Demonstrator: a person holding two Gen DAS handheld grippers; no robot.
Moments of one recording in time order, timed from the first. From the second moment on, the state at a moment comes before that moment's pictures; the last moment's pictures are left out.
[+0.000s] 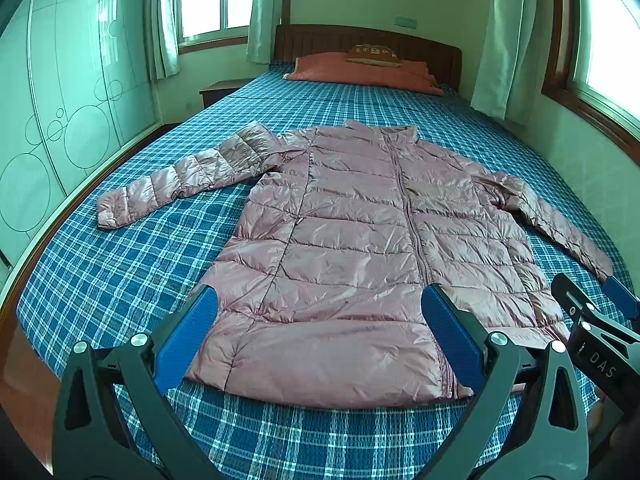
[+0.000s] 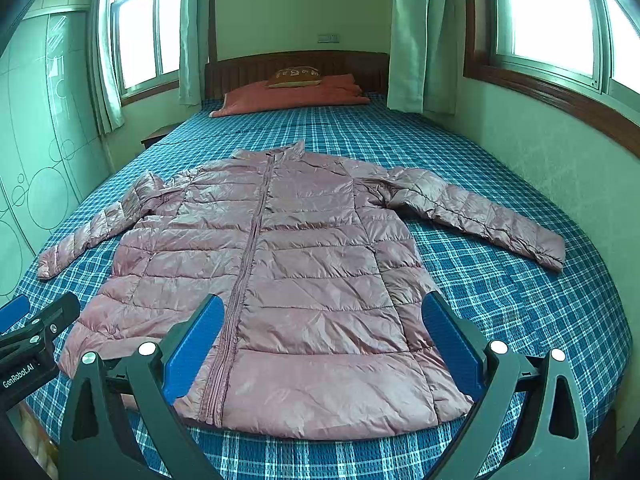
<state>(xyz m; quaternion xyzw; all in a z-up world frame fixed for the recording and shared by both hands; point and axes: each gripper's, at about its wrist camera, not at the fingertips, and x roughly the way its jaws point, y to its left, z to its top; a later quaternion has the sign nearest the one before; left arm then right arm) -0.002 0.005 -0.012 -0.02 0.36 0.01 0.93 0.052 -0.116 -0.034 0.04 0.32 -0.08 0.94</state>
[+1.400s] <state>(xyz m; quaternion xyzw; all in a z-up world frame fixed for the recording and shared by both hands) 0.028 0.041 -0.032 -0.08 0.38 0.03 0.92 0.067 -0.148 -0.047 0.08 0.32 -0.09 0.94</state>
